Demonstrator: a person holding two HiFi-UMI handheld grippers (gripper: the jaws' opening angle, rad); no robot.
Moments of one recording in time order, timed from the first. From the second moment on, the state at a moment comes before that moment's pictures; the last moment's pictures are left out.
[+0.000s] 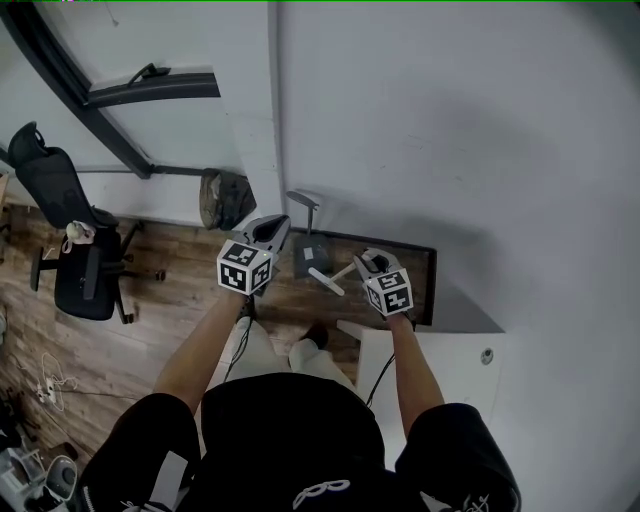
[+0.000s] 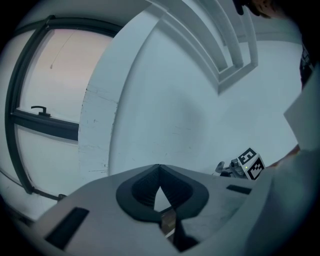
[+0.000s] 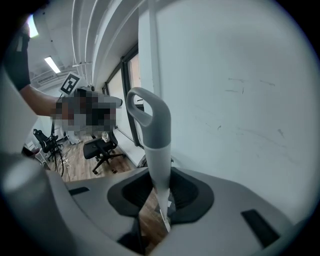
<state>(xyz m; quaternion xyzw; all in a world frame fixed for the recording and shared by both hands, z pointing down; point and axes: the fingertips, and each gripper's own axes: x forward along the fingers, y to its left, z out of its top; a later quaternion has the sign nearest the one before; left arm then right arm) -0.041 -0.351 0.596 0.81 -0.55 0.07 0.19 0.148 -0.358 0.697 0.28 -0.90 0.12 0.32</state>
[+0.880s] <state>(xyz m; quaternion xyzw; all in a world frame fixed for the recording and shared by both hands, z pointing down) -0.047 -0.342 0.623 0.78 -0.58 0.07 0.21 0.123 -0.370 0.765 0.21 -0.89 0.08 0.39</state>
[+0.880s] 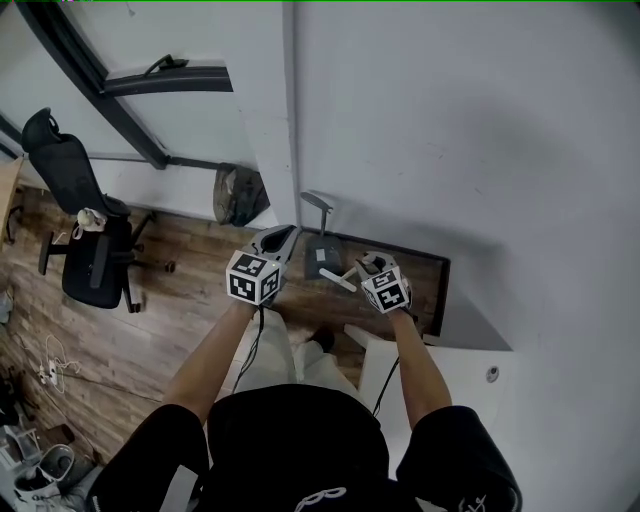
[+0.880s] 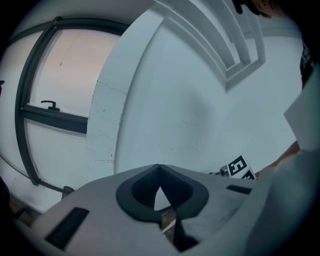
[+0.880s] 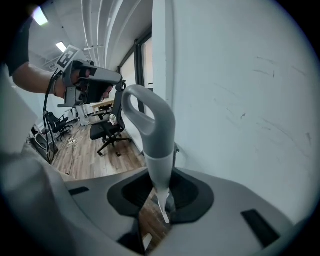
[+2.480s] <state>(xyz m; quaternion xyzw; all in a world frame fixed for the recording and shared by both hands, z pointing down) -0.034 -0.466 0.670 0.85 -0.45 0.14 0.23 0.086 -0.533 0.800 0.38 -0.83 0.23 0.32</state>
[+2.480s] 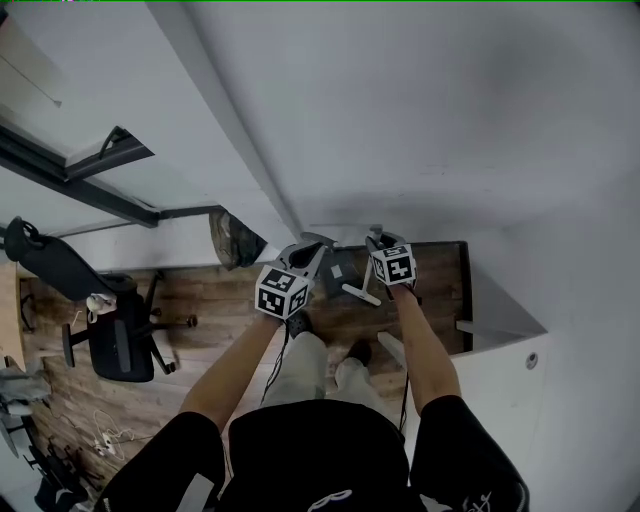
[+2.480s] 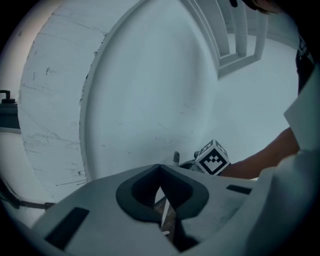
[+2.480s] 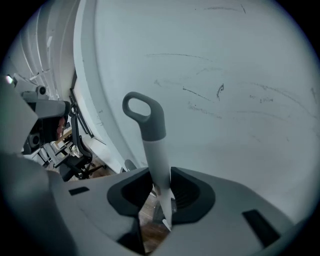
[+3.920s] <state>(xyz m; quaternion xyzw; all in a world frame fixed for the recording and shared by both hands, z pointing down) -0.024 -0.480 0.651 0.85 -0.47 0.12 0.22 0.119 -0.559 0.779 0.43 -0.80 0.25 0.34</state>
